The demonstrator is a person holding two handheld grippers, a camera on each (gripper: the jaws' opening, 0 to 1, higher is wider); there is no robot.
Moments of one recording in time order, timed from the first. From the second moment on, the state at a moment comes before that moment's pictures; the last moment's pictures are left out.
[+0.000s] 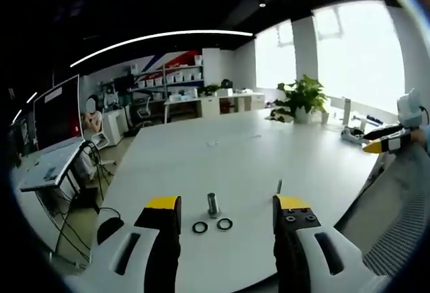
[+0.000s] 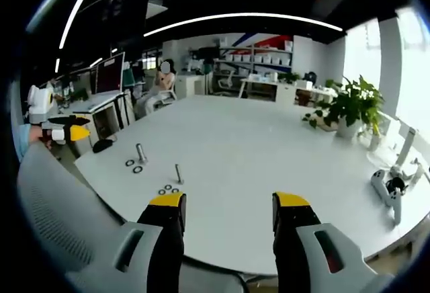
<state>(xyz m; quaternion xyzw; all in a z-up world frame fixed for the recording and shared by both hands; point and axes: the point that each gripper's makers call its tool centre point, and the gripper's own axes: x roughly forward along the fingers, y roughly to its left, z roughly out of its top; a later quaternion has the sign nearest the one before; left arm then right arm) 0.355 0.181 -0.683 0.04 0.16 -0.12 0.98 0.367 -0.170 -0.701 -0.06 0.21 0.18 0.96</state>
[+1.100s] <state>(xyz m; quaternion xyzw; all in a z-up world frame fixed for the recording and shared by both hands) 0.358 0.185 -0.672 0.01 0.13 -0.11 0.99 0.365 -0.166 -0.701 -0.04 0.21 0.18 0.96</state>
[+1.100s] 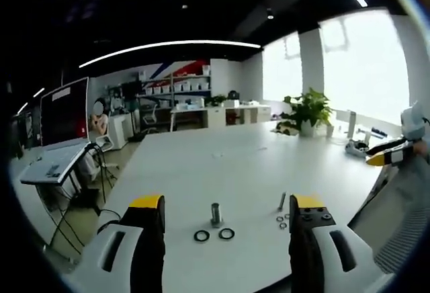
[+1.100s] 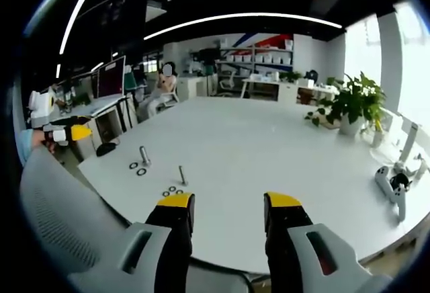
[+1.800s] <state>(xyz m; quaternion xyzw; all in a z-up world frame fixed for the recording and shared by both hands) 0.350 0.183 -0.678 0.02 0.14 -0.12 0.98 0.361 -0.168 -0.702 -0.04 0.21 0.18 0.96</state>
